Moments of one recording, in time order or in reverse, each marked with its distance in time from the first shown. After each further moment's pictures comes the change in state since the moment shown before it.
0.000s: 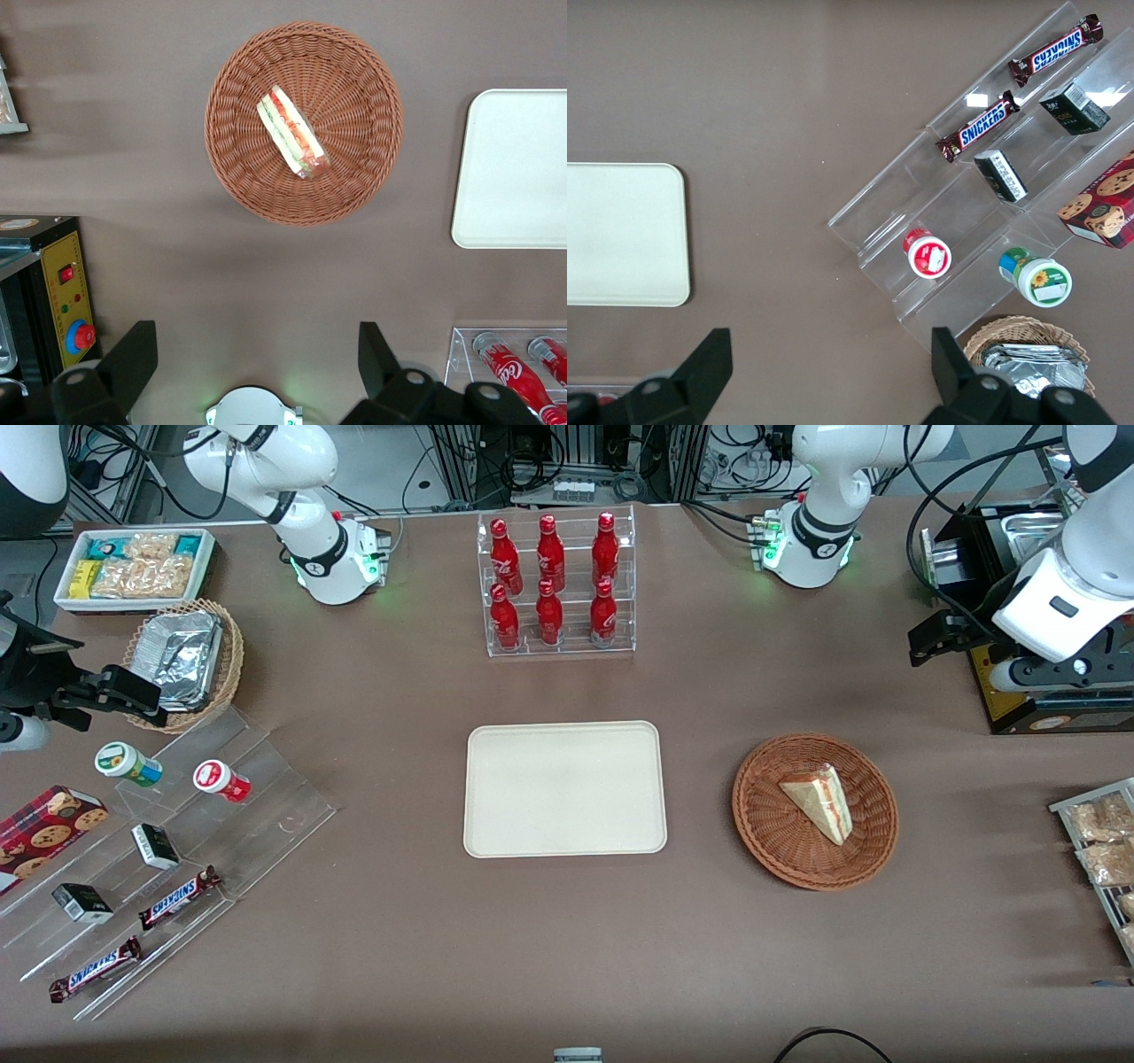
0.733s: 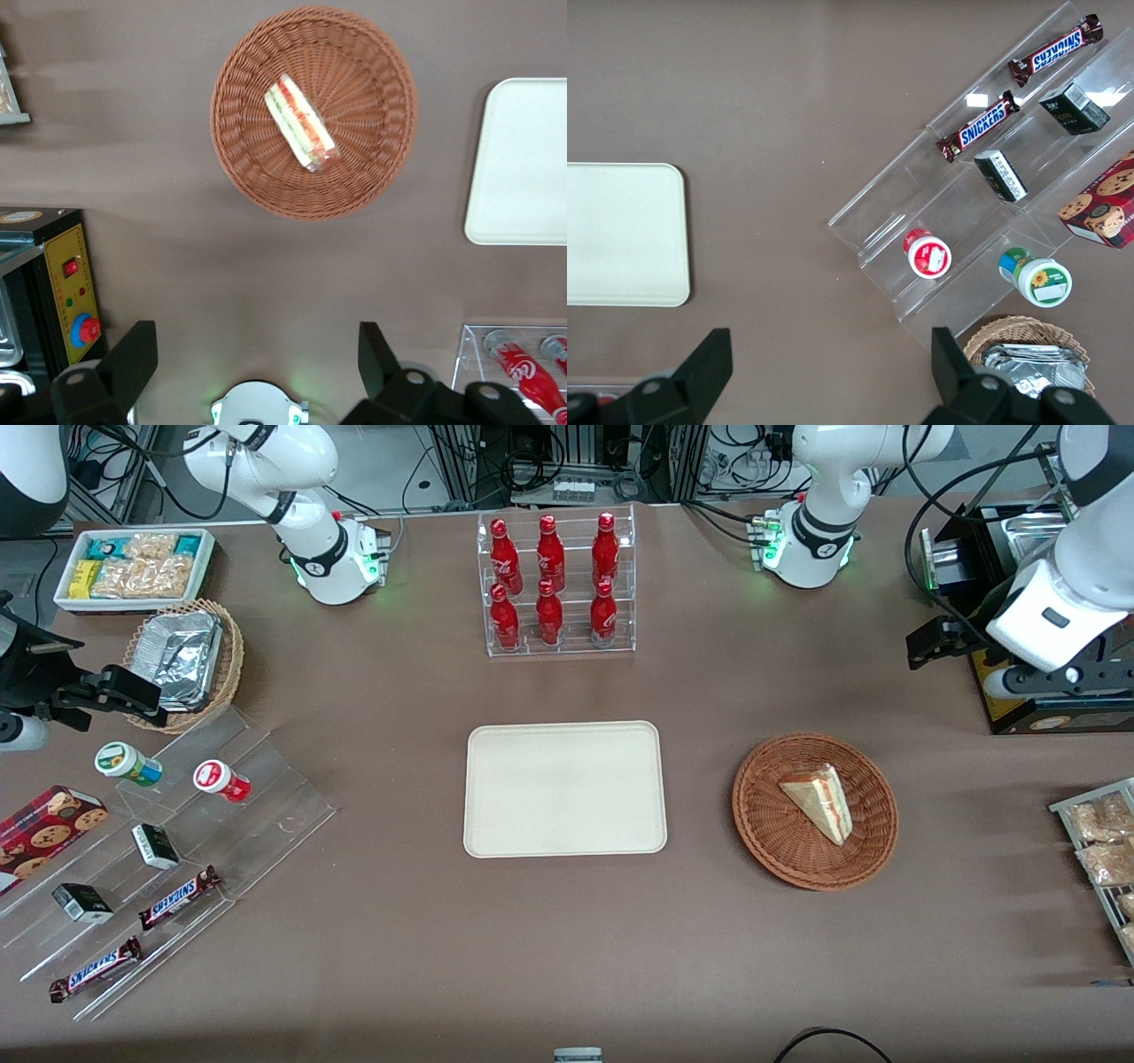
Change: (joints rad) arm 0.001 0.018 0.002 -0.024 0.022 0.000 0.000
